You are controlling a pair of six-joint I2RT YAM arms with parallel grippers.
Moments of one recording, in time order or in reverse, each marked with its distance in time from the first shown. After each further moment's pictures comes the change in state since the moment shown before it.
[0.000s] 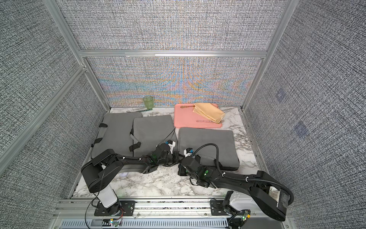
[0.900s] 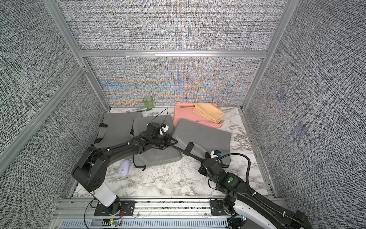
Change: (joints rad) left arm 0.288 -0.033 0.319 -0.493 0.211 0.210; right arm -0.241 -0.543 -0.141 -0.484 0.126 0.138
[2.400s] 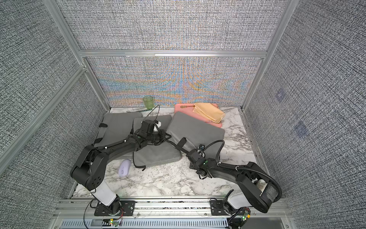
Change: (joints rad) left arm 0.066 -0.024 -0.039 0.050 -0.067 -0.001; right arm 0.013 0.742 0.219 0.248 0.100 -0.183
